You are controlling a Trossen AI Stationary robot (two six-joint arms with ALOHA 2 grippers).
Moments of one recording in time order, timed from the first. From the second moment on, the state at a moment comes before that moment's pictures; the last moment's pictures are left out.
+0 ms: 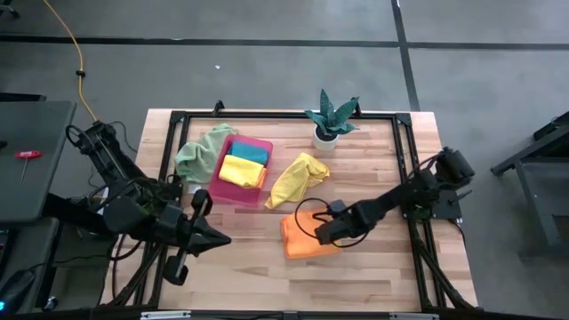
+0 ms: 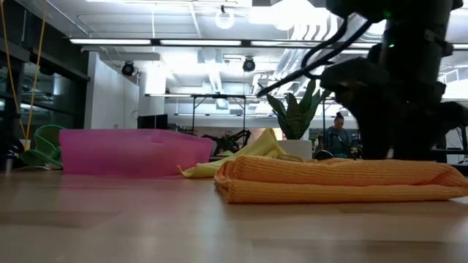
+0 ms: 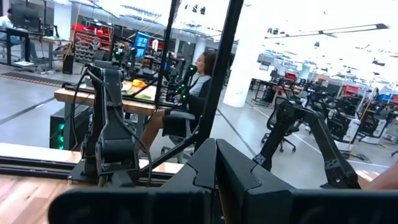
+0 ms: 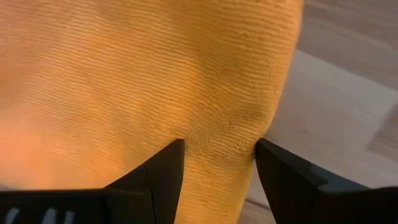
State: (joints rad) left arm -0.75 1.18 1.15 0.17 -0.72 -0.13; right arm 0.41 1.71 0.97 -0.60 0.11 1.57
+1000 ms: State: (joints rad) left arm -0.75 1.18 1.15 0.16 -0.69 -0.14; right arm 0.41 1.75 0.97 -0.69 0.10 1.64
